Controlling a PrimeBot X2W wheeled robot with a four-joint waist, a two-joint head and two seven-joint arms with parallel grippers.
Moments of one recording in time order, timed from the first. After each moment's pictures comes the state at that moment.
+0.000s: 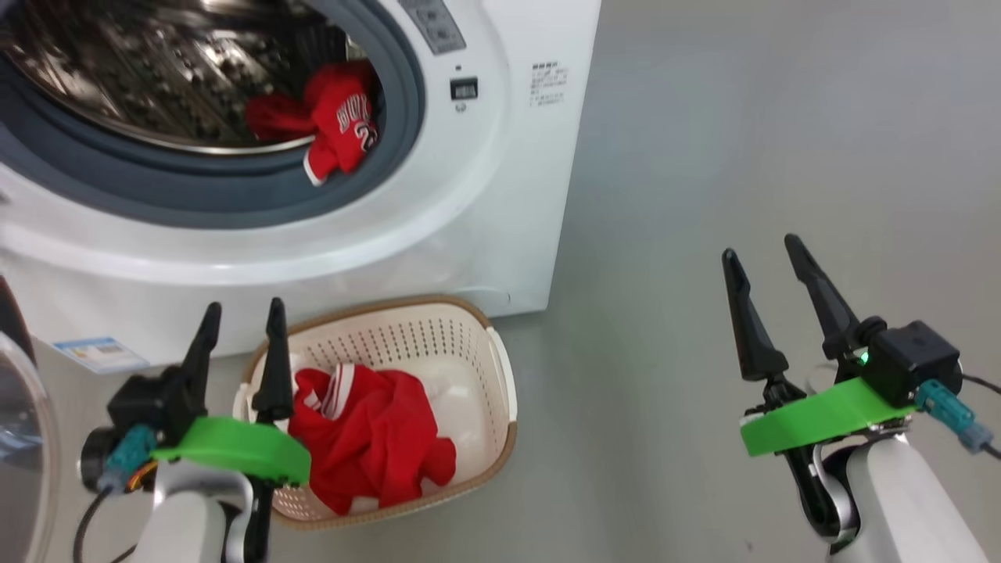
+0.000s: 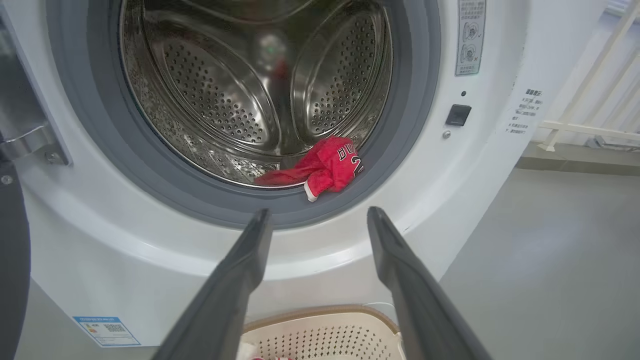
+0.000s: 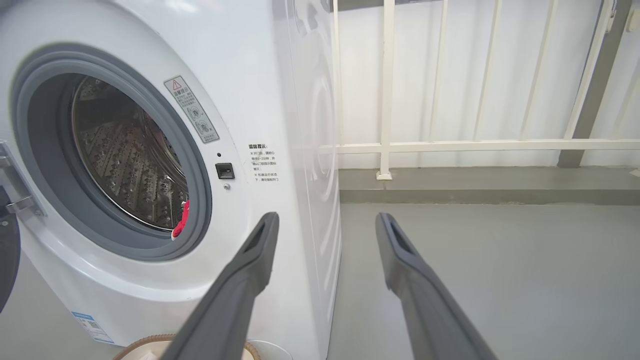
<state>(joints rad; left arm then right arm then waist) -0.38 0.08 -0.05 0.45 -0.30 -0.01 -0.25 -0.25 -0.05 0.05 0.21 0.27 0.12 -0.26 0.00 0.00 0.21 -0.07</state>
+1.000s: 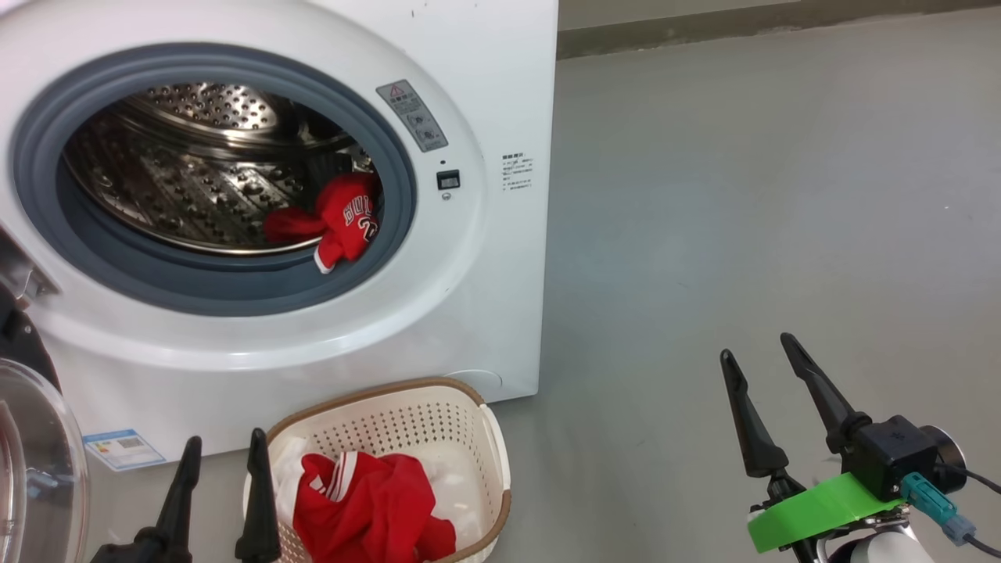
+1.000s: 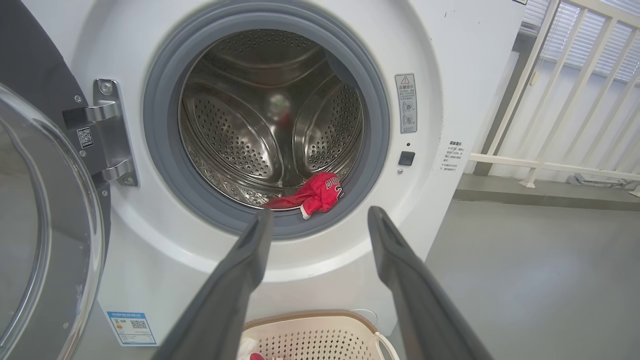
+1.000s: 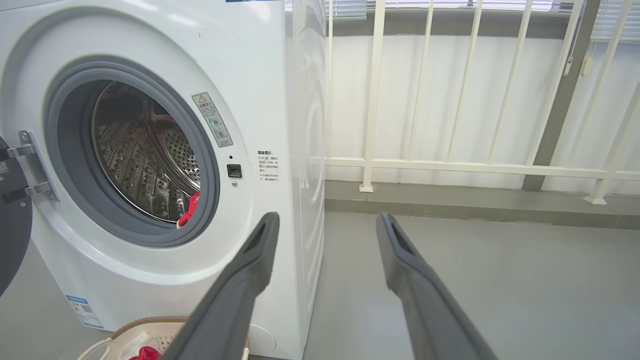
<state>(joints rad) 0.04 0.05 0.03 0.09 -0.27 0.01 -0.25 -0.05 -0.05 0.04 0.16 0.18 0.12 -0.26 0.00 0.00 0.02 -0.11</state>
